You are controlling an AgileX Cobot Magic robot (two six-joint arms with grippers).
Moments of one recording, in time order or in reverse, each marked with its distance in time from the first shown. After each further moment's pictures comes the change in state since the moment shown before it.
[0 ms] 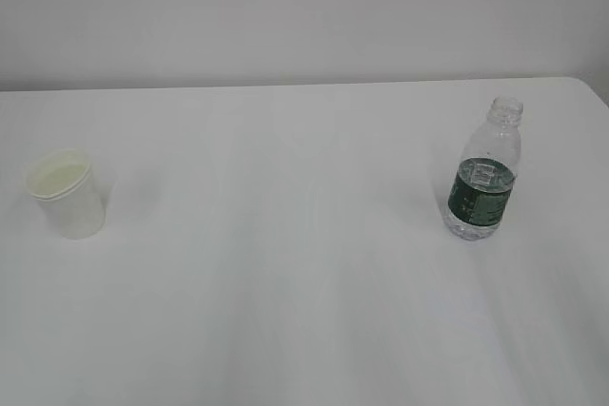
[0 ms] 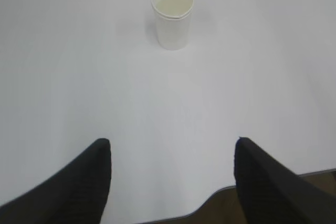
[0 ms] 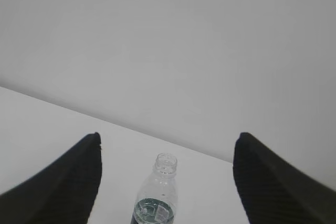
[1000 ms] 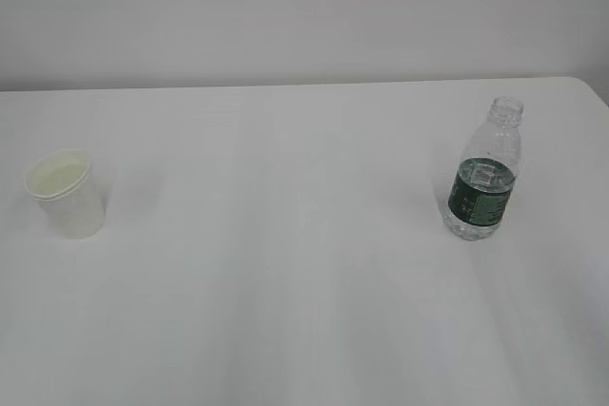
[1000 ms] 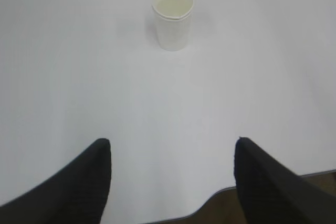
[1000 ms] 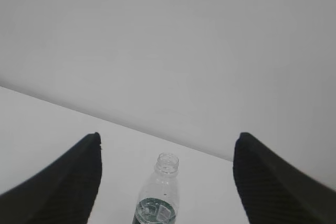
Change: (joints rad) left arm 0.000 0.000 0.000 0.000 -0.003 0.000; right arm 0.000 0.000 0.000 0.008 0.000 -0.001
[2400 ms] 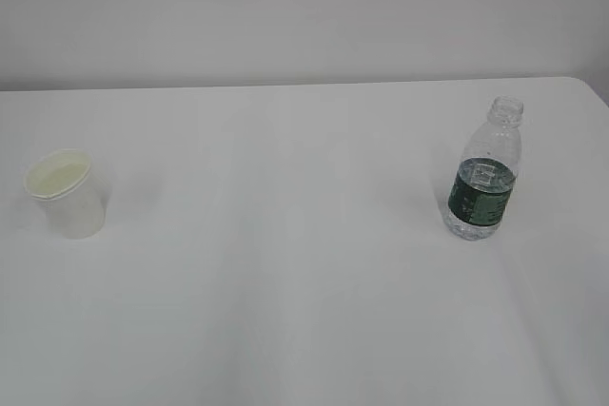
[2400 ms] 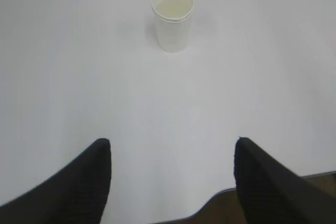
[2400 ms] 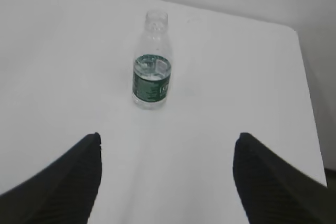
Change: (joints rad) left arm 0.000 0.000 0.000 0.000 -0.004 0.000; right arm 0.000 0.000 -0.221 -0.950 0.747 1.045
